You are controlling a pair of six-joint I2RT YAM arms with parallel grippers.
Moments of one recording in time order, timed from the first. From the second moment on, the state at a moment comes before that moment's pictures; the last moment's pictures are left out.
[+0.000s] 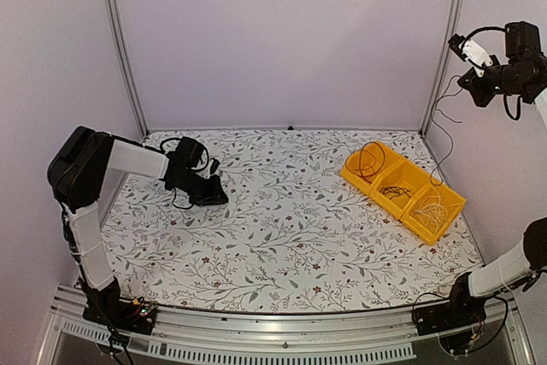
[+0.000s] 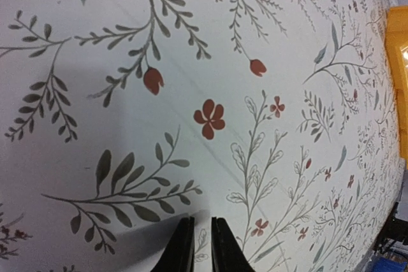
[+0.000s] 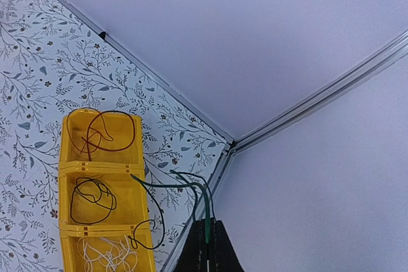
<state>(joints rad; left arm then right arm) -0.39 1.95 1.10 -0.20 0.35 -0.45 -0.09 1.36 1.86 -1.02 -0.20 -0.76</state>
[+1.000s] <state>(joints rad) -0.39 1.94 1.08 -0.17 0.35 -0.46 -0.09 1.37 1.70 -0.95 -0.33 -0.68</state>
